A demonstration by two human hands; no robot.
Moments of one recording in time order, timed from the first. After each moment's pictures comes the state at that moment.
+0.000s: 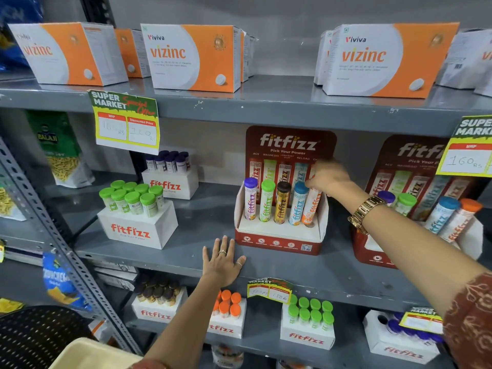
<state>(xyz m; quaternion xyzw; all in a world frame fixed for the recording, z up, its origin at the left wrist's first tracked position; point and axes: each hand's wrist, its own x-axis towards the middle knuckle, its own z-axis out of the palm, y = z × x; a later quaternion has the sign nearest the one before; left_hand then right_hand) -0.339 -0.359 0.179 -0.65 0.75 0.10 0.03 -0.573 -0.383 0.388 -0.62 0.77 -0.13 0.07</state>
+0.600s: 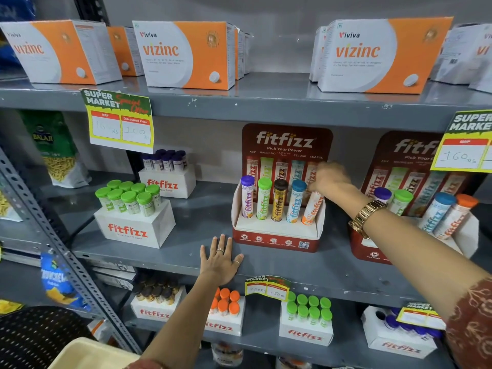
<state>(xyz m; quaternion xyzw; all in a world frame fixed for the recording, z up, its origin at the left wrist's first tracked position) -0.340 -0.361 0.176 -0.66 0.75 0.10 0.03 -0.577 -0.376 0.382 -0.60 0.79 -0.10 -0.01</state>
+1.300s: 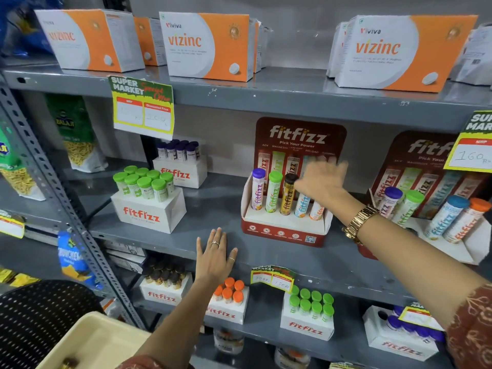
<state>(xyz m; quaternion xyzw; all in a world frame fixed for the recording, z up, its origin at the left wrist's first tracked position) -0.312 -0.329 0.171 -0.67 0.74 0.03 -0.09 -0.532 -0.359 0.379 -0.63 0.77 -0.05 -0.12</state>
